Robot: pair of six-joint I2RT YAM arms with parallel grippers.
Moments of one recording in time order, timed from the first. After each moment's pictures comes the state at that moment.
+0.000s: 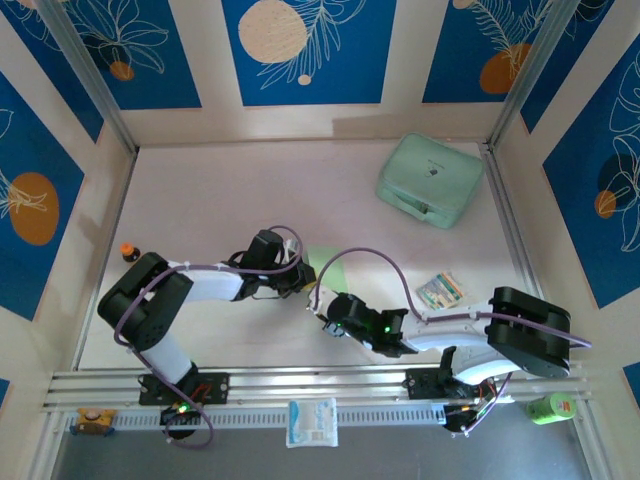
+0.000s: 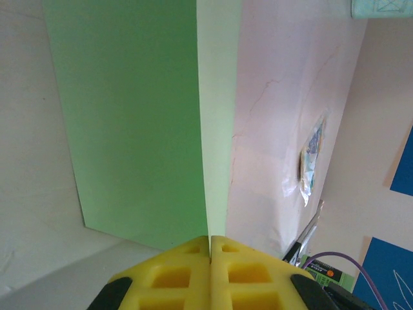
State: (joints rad) left arm -0.65 1.65 0.65 0.27 0.56 -1.12; right arm 1.22 1.34 0.44 0.17 0.43 -0.07
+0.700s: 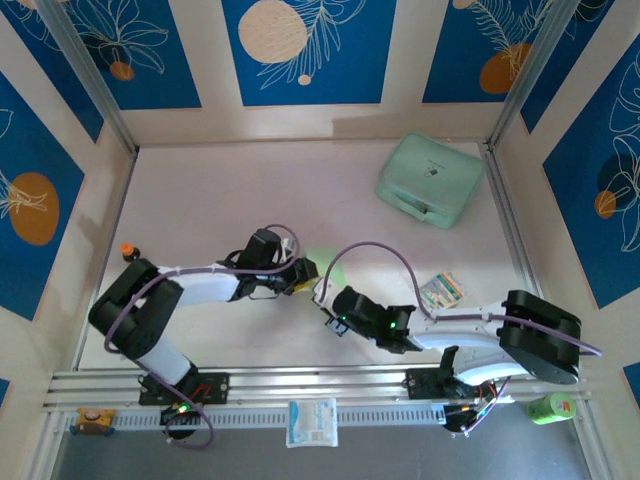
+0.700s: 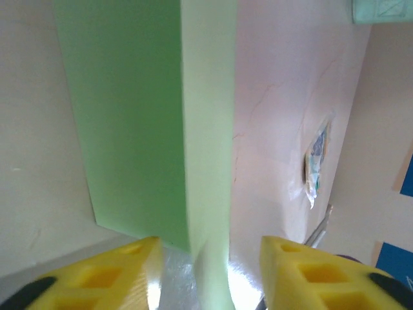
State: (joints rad) left arm -0.64 1.57 0.65 0.17 0.50 -1.07; right arm 1.15 1.28 0.45 0.11 0.31 0.03
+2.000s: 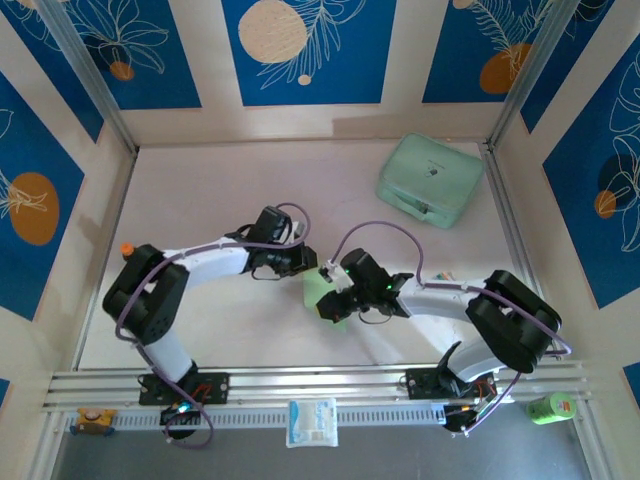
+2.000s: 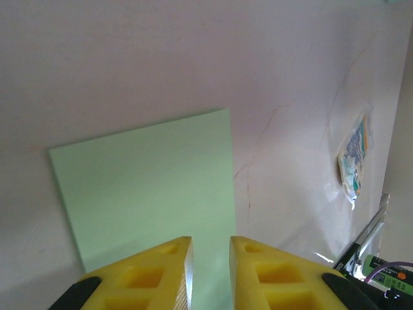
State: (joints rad) left arm -0.60 1.71 0.94 -0.16 0.51 -0.79; right arm 0.83 1.45 0.57 0.02 -0.49 0.46
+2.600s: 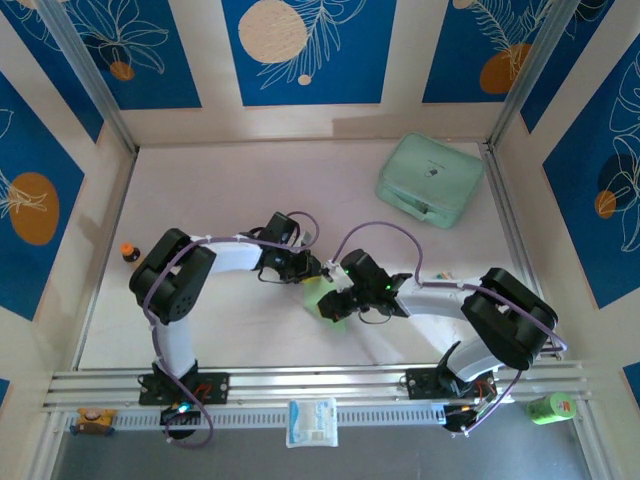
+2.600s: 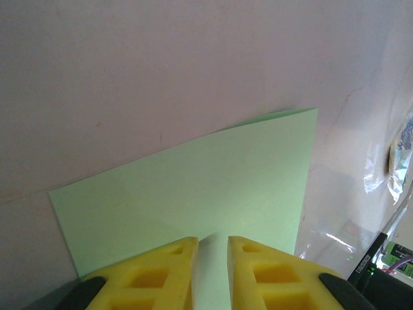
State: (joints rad) left arm -0.60 1.88 0.98 -0.16 0.57 -0.74; right arm 0.82 1.48 0.57 0.03 -0.45 0.46
